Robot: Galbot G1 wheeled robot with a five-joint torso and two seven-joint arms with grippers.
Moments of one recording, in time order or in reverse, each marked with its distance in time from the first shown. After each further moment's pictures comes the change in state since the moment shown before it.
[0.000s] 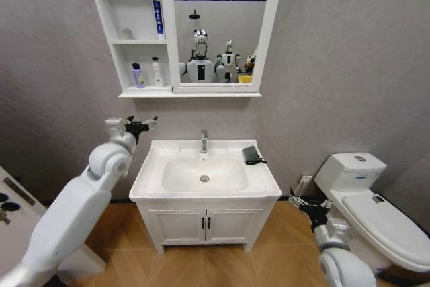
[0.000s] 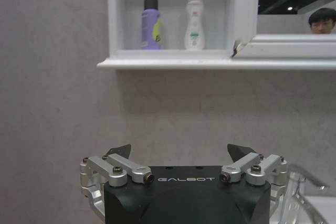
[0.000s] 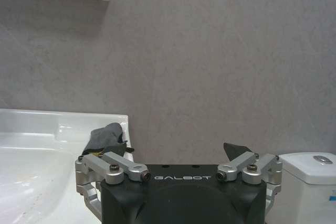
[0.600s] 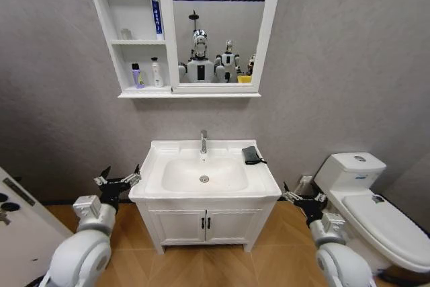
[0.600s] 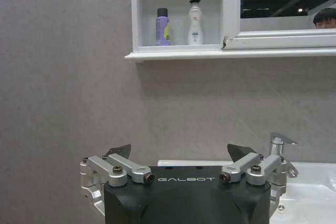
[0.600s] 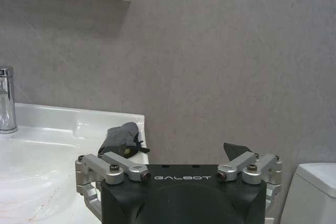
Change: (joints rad) left arm 0.754 -0.268 -0.256 -0.407 0.384 -0.170 0.167; right arm 0.002 -0.095 -0.024 -0.020 0.045 0.012 -0.022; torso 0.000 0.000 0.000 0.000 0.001
